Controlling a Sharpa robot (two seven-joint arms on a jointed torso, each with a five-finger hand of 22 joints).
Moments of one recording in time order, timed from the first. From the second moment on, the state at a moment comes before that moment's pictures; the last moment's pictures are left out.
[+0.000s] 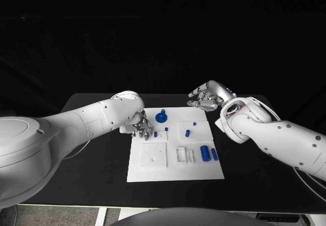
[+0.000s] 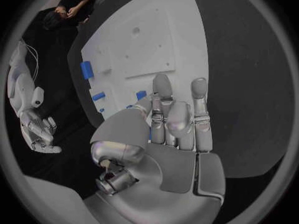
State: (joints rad) left arm 1.26 -0.28 -0.22 0.77 -0.94 0.45 -0.58; left_hand 1.02 0.14 0.19 -0.06 0.34 1.42 -0.03 0.06 0.27 1.47 -0.07 0.60 0.38 1.44 -0.12 1.32 0.83 0.05 1.22 -0.10 0.58 1.31; right arm 0.93 -0.75 0.32 1.52 -1.46 -0.42 -0.26; right_hand 1.22 -0.18 0.43 -0.07 0.17 1.11 0.09 0.06 0.06 1.13 0.00 0.99 0.92 1.38 -0.06 0.94 1.00 0.08 1.43 -0.09 0.44 1.31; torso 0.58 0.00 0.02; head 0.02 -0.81
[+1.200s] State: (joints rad) left arm 1.25 -0.33 -0.19 0.79 -0.94 0.42 -0.60; left_hand 0.97 -0.06 0.02 0.19 0.05 1.42 -0.03 0.06 0.28 1.47 -0.07 0.60 0.33 1.44 -0.12 1.31 0.82 0.05 1.22 -0.11 0.57 1.31; right arm 0.93 -0.75 0.32 1.52 -1.46 -0.42 -0.26; right_hand 1.22 -0.18 0.43 -0.07 0.17 1.11 0.09 0.06 0.06 1.13 0.00 0.99 0.91 1.38 -0.06 0.94 1.00 0.08 1.43 -0.09 0.44 1.31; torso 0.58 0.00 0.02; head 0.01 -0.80
